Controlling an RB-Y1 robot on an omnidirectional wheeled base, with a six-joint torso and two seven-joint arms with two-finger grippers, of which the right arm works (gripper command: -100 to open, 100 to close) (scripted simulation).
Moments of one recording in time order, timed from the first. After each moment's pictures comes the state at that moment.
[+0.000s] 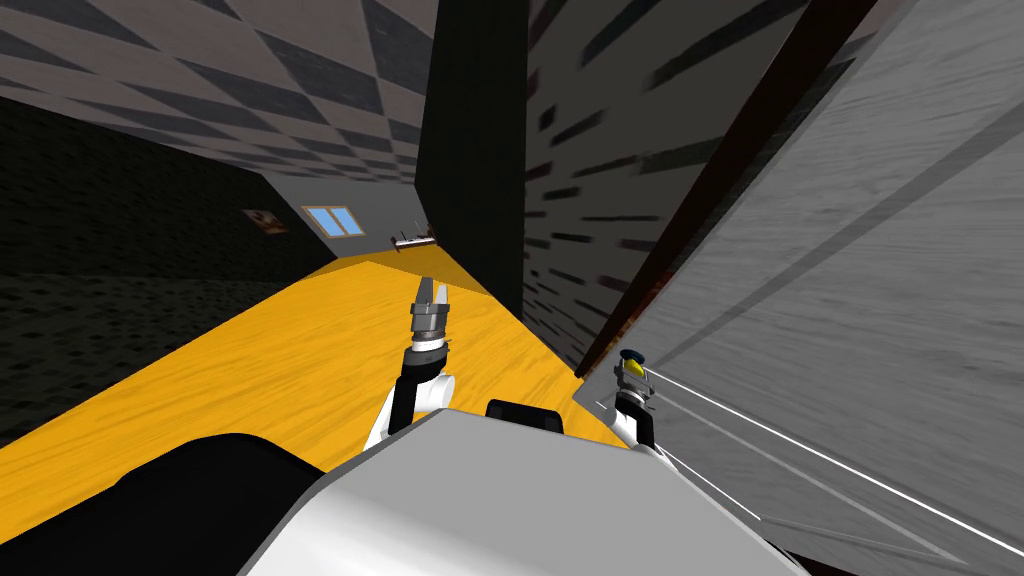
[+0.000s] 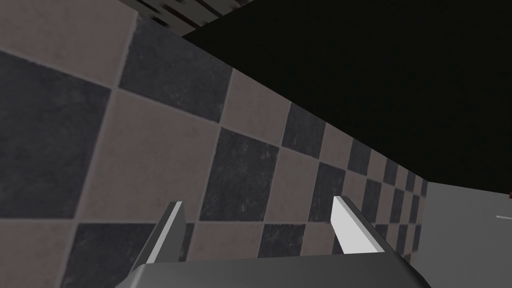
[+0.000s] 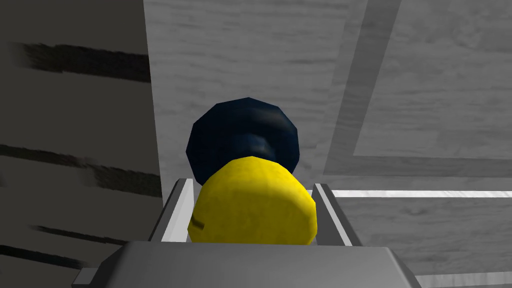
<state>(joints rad) -0.08 -0.21 -0.15 -0.62 -0.60 -0.85 -1.34</state>
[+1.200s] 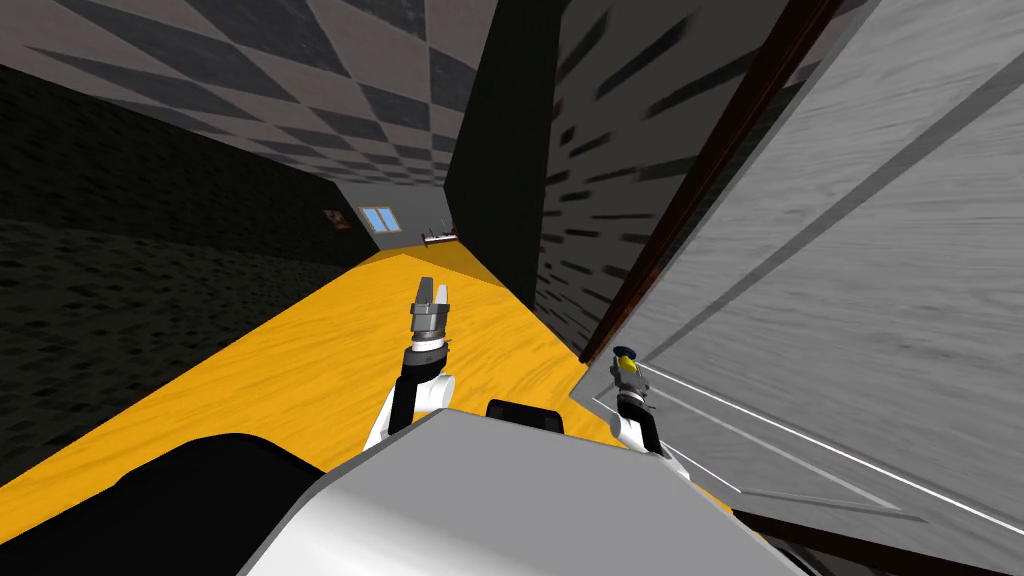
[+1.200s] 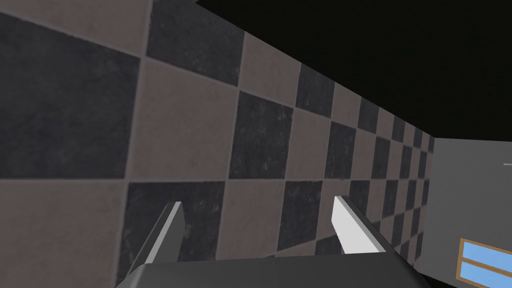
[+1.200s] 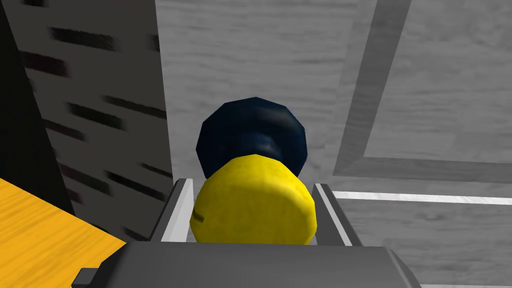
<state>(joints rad) -0.04 -0.28 -0.03 -0.64 -0.53 -0.83 -1.49</state>
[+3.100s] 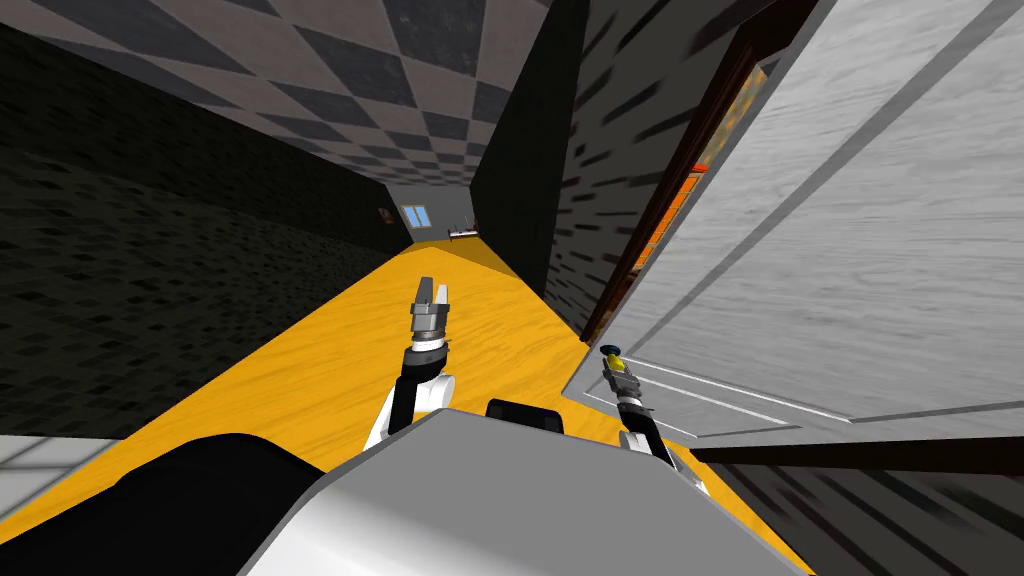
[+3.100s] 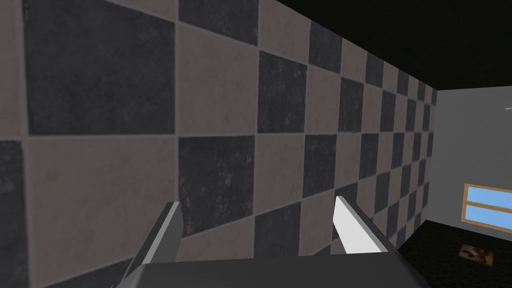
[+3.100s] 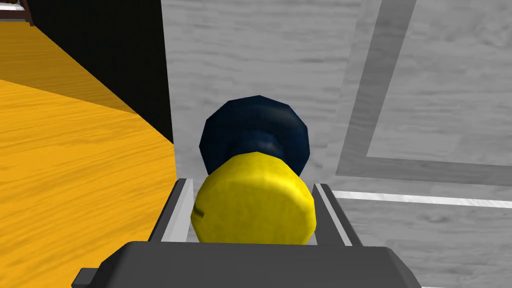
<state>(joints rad) 0.03 -0.38 0.18 -0.71 -0.43 -0.88 -1.68</state>
